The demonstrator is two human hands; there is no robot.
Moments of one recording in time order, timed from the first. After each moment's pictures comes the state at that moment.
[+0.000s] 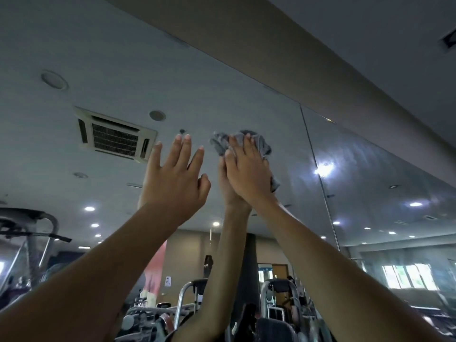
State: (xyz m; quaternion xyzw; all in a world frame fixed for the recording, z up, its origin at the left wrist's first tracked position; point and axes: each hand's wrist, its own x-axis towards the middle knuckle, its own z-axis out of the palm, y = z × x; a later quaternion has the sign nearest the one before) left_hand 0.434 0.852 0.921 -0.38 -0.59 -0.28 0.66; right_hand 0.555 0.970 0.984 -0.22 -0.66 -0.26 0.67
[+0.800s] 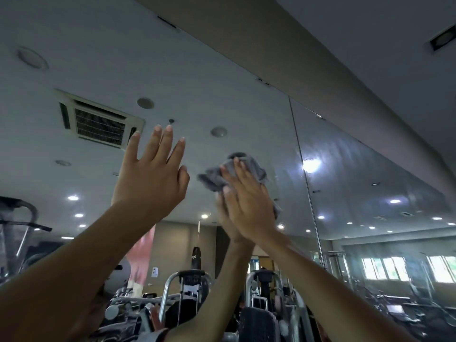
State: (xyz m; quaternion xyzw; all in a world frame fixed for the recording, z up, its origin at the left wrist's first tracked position) left_hand 0.427 0.861 0.912 -0.38 -0.54 -0.30 0.69; right_hand 0.593 1.003 0.897 -0.11 -0.70 -0.29 0.64
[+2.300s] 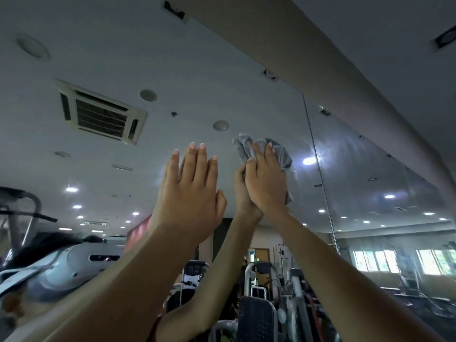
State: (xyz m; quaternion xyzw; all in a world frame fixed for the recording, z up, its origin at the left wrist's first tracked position) left_hand 0.432 0.850 0.866 -0.43 -0.56 -0.29 0.65; right_hand 0.561 0.971 0.933 -0.27 -0.62 -0.19 0.71
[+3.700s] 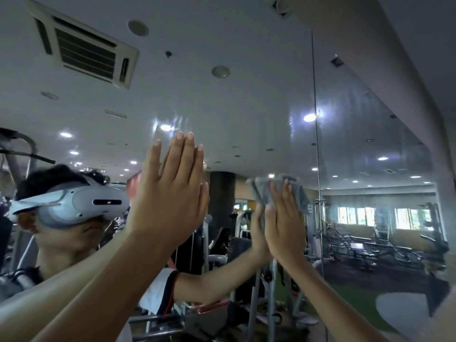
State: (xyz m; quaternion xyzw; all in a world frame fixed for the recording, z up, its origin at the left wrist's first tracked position) left_hand 0.429 0.847 0.767 -0.45 -0.53 -0.28 0.66; right_hand 0.613 1.025 0.720 -0.24 -0.65 -0.21 0.69
